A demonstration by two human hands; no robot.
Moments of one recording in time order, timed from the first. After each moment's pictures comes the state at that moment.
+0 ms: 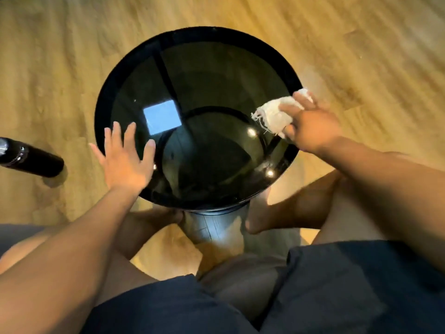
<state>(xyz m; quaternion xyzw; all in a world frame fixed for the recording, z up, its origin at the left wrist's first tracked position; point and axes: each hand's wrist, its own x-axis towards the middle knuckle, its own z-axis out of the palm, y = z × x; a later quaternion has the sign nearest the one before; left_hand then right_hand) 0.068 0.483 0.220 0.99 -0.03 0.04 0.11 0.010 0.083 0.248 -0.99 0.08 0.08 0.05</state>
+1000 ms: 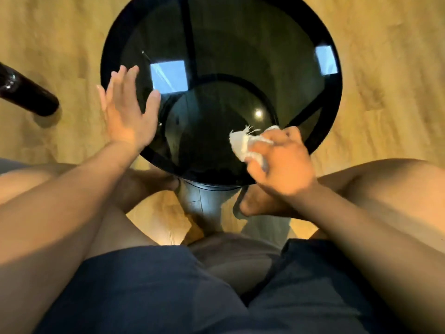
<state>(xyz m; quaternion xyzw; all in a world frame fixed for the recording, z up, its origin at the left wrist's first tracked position) 0.074 0.488 0.215 0.97 0.01 0.09 0.23 -0.054 0.215 0.259 -0.99 -0.08 0.00 0.11</state>
